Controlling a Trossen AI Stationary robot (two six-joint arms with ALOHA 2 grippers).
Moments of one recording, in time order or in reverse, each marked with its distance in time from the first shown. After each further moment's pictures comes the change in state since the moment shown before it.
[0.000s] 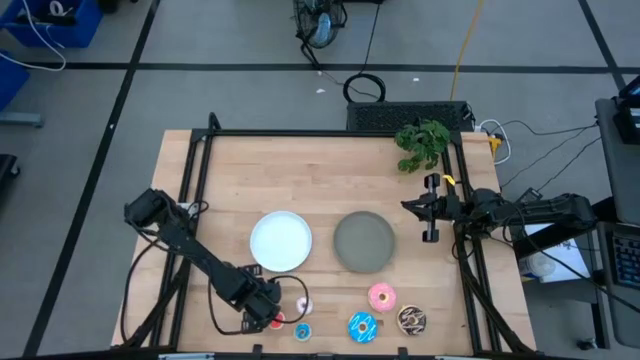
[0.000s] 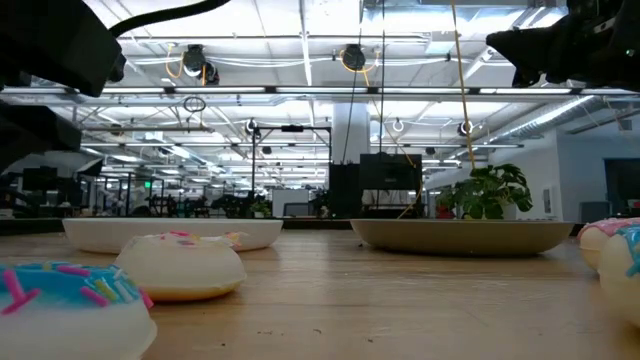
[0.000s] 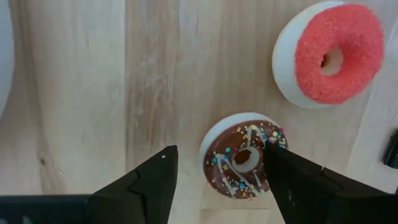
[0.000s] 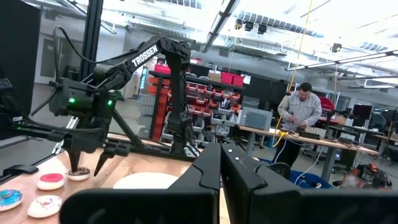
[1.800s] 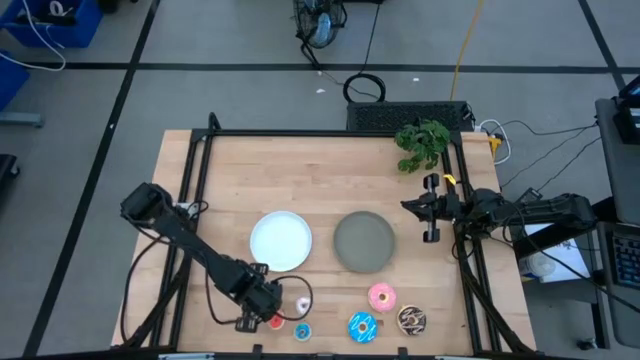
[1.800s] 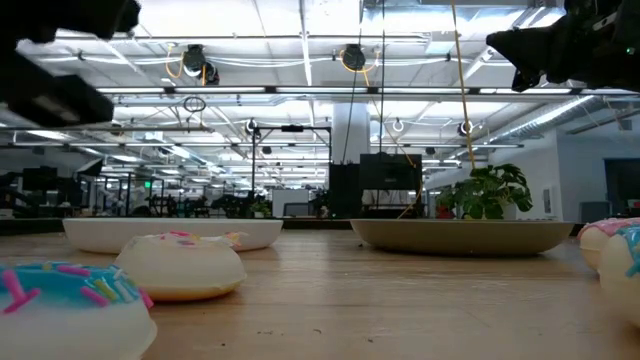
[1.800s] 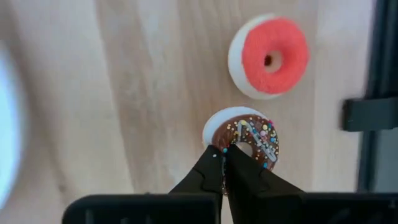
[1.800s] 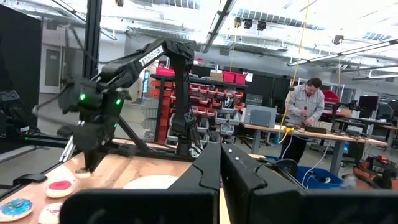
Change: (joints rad) left arm 0.039 -0.078 0.003 0.019 0.058 0.223; right arm 0.000 0.000 0.000 0.001 0.000 0.059
